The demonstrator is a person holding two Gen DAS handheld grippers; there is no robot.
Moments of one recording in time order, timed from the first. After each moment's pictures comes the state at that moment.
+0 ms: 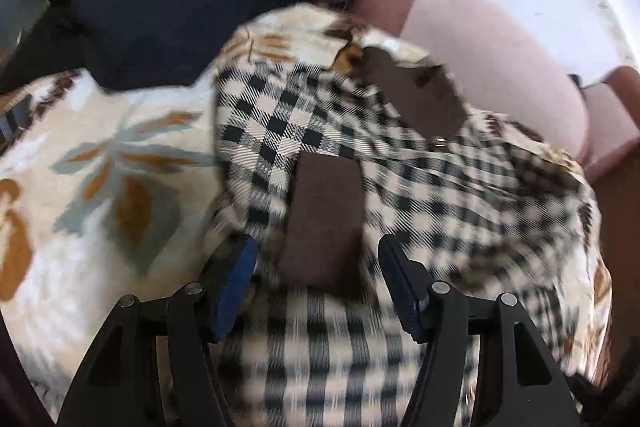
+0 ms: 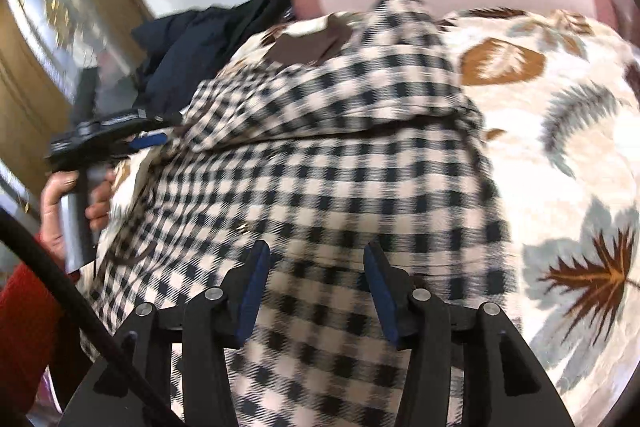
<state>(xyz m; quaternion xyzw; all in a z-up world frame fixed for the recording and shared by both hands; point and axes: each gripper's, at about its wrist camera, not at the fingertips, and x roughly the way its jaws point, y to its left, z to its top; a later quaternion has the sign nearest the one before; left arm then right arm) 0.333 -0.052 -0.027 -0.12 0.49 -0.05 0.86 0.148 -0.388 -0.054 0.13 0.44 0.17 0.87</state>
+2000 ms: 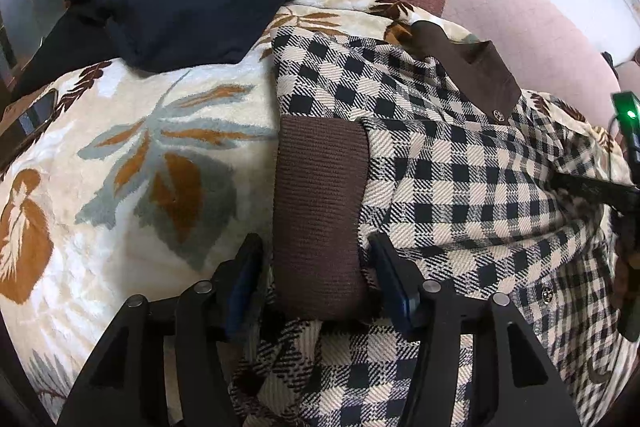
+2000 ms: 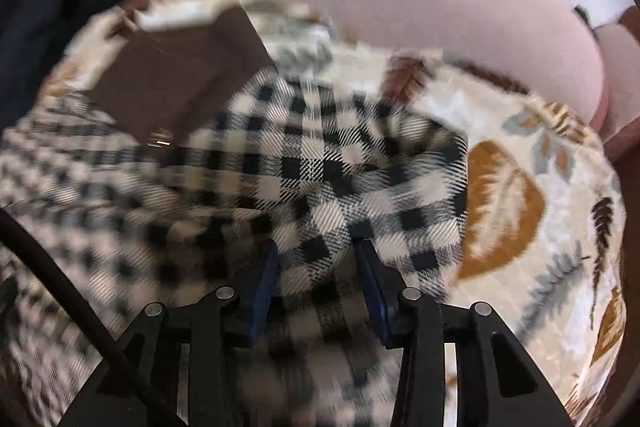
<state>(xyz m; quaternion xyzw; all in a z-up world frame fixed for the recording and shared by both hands) 0.311 -0.035 -0.055 -0.06 0.49 0.00 0.87 0.406 -0.326 -0.071 -0.07 0.54 -0.04 0.84</state>
